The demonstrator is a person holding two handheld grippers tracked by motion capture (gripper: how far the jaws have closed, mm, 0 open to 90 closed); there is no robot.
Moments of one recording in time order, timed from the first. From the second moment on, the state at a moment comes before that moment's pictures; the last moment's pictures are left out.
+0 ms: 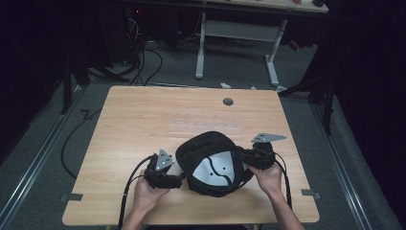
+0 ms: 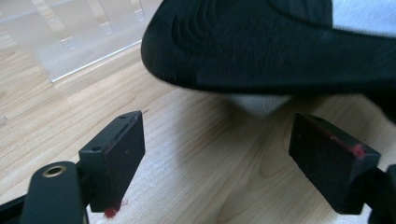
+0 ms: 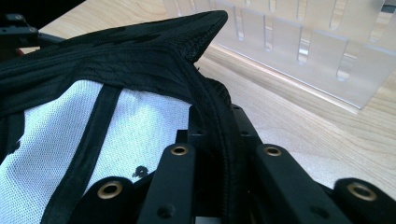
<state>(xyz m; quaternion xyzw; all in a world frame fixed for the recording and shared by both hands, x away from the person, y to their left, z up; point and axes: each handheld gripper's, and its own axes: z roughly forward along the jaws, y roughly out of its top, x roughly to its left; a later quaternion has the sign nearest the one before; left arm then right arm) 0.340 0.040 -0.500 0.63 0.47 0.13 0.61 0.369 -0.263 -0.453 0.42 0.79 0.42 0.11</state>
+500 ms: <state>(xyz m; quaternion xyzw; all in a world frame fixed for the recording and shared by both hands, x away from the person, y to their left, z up) 0.334 0.039 -0.489 0.64 0.44 0.15 0.61 0.369 -0.256 -0.455 0.42 0.81 0.39 0.10</state>
